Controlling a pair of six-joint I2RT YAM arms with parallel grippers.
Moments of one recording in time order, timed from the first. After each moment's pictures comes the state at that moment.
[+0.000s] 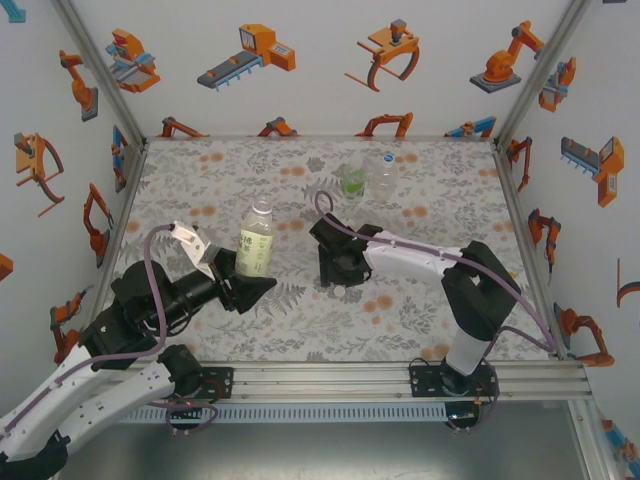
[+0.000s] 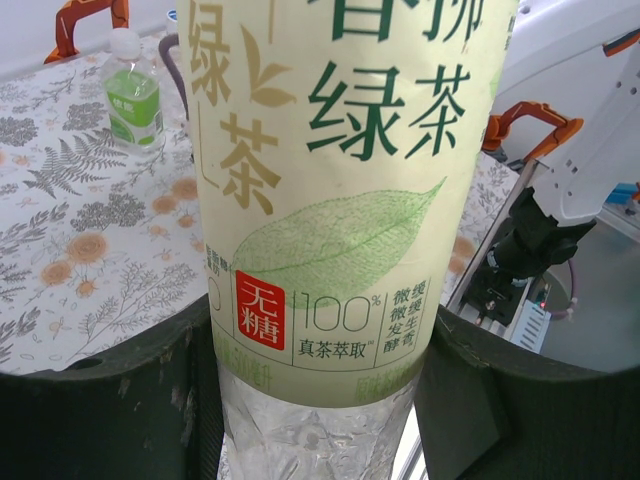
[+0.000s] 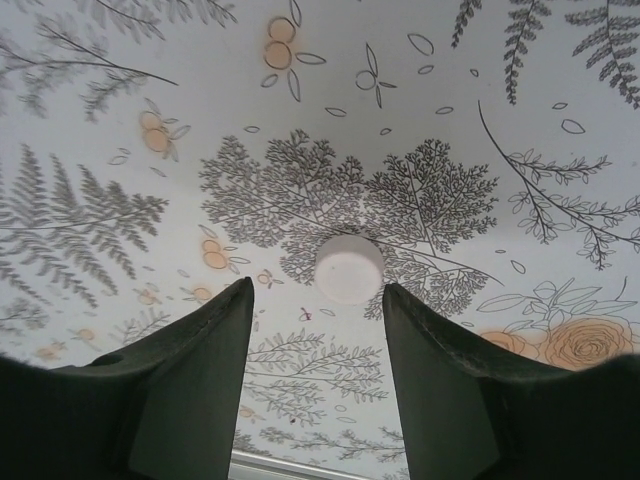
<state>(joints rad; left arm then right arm) -0.90 0.47 0.77 -0.34 0.12 -0.21 0.87 1.75 1.15 -0.64 0.10 0.72</state>
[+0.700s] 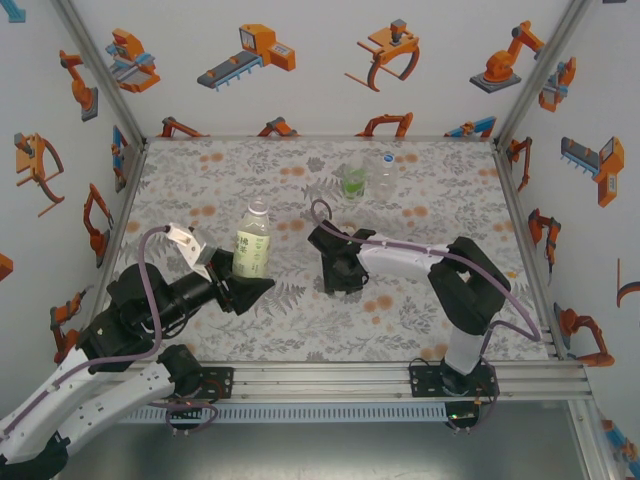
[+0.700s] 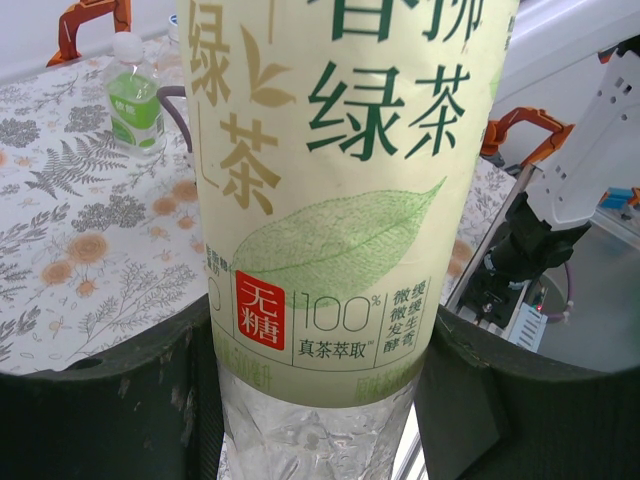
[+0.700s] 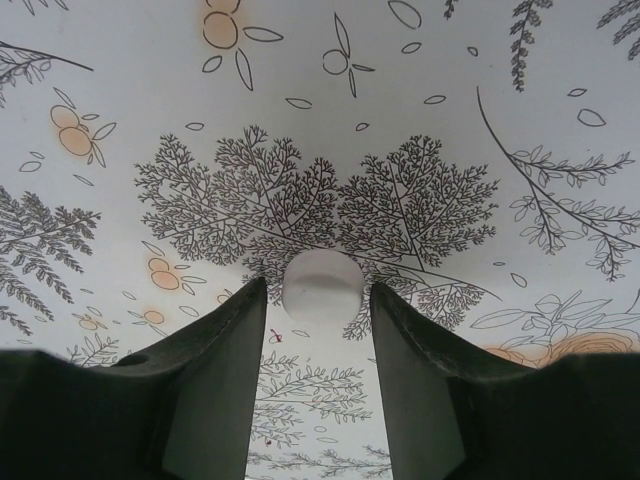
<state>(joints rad) -0.90 0.45 0.77 -0.35 0.11 -0.22 0.87 1.80 1.13 -0.63 0.10 0.72</state>
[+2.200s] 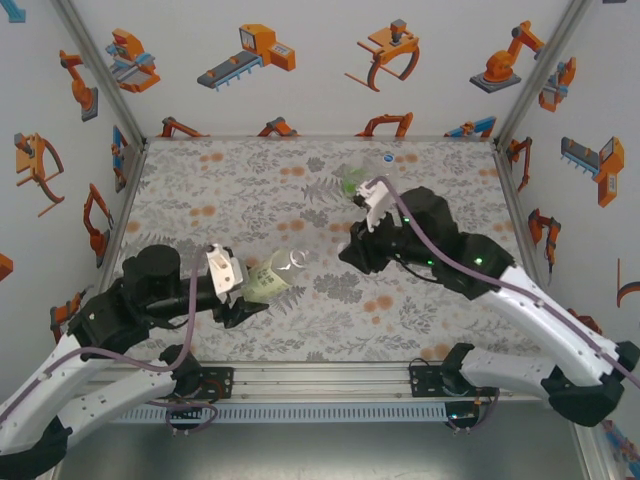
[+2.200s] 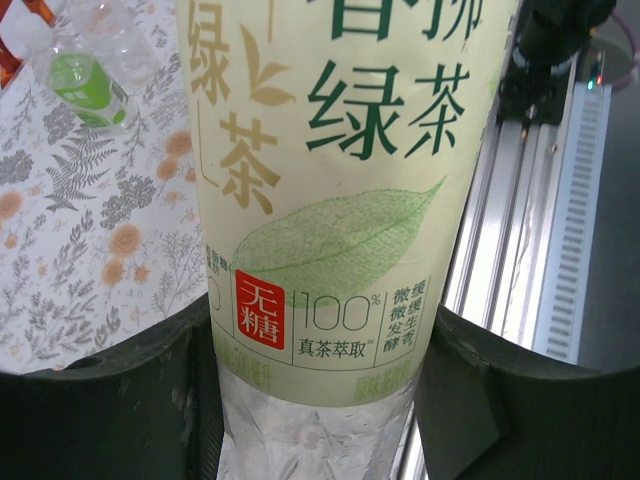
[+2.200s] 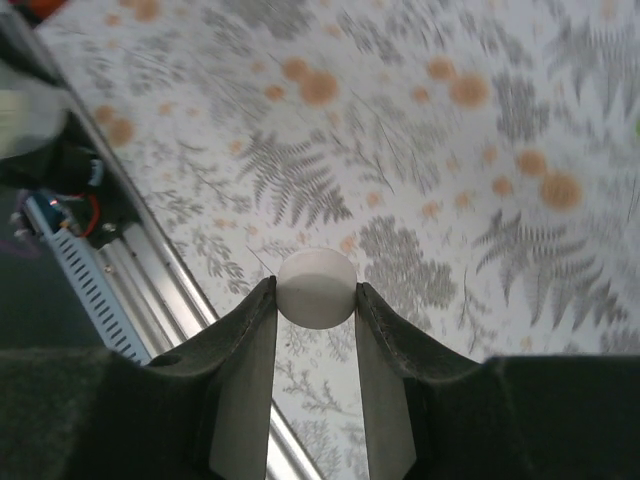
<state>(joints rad) -0.90 0.61 0.97 -0.72 0.33 0.31 0.86 1.04 1.26 -0.68 -0.21 0.05</state>
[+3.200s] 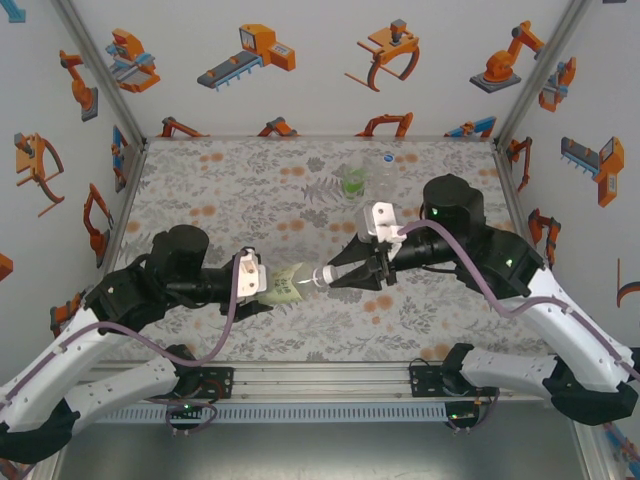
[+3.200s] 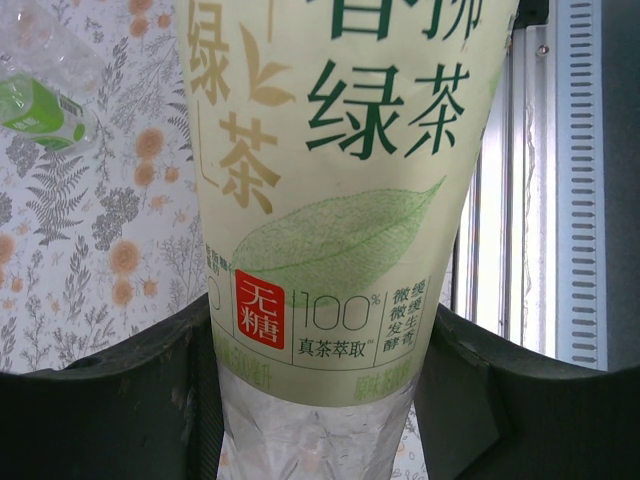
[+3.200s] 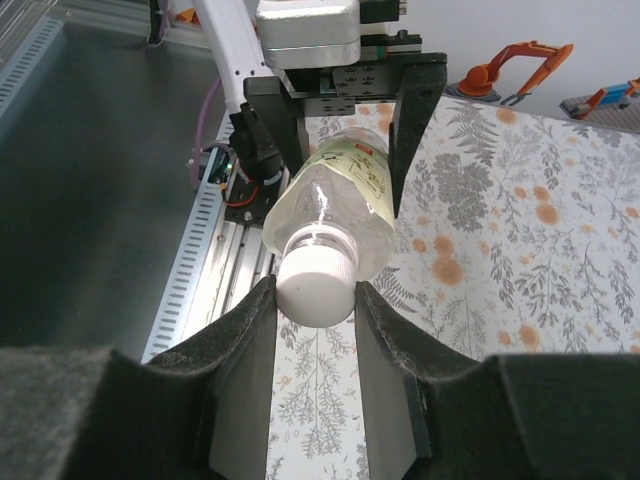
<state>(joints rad) -0.90 0.78 1.08 -0.85 0.41 0.54 0.90 1.05 1.43 -0.69 -0.79 -0.38</state>
